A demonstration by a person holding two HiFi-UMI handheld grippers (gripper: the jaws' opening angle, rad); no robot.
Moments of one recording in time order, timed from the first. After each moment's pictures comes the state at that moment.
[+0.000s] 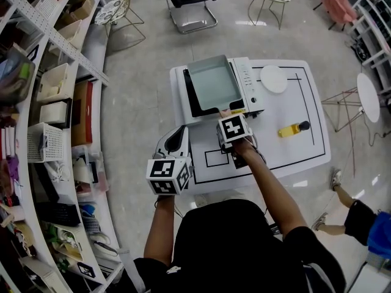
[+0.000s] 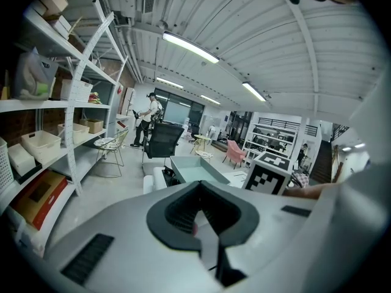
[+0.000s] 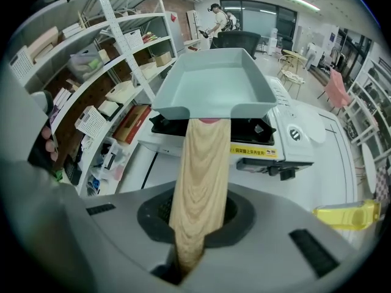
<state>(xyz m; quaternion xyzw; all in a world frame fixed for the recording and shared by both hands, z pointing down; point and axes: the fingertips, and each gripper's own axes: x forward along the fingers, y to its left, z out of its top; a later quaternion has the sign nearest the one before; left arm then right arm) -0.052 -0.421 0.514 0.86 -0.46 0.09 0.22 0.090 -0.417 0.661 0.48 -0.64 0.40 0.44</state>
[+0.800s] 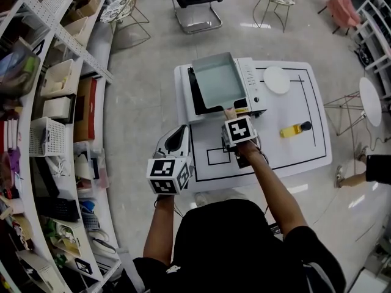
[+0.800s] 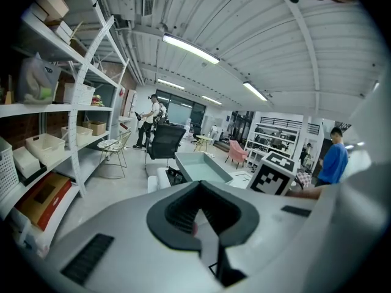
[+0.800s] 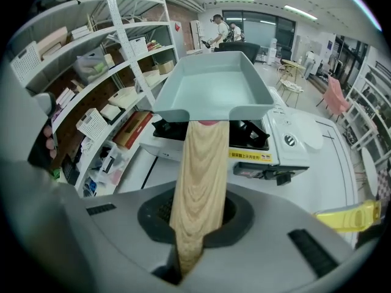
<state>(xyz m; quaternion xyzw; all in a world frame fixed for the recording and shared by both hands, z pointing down) -0.063 -0.412 0.509 0.85 -0.47 0.09 0.21 0.085 -0.427 0.654 0.49 -0.68 0.36 0.40</state>
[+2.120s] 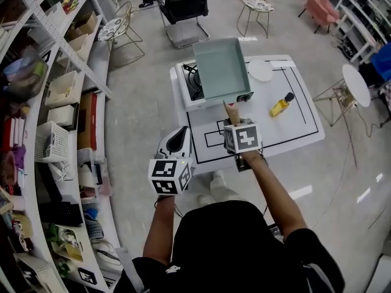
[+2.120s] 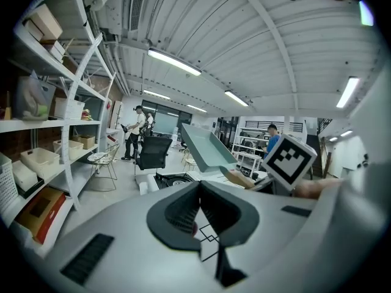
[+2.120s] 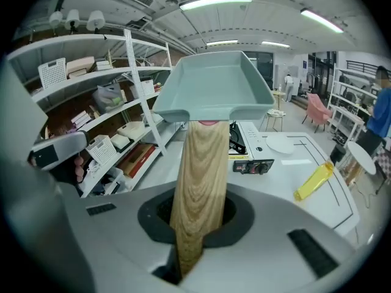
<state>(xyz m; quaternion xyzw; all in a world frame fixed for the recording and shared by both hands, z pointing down) -0.071 -0.290 0.461 0.89 -0.43 0.07 0.15 0.066 -0.310 0.543 0.57 -0.71 0.30 0.27</state>
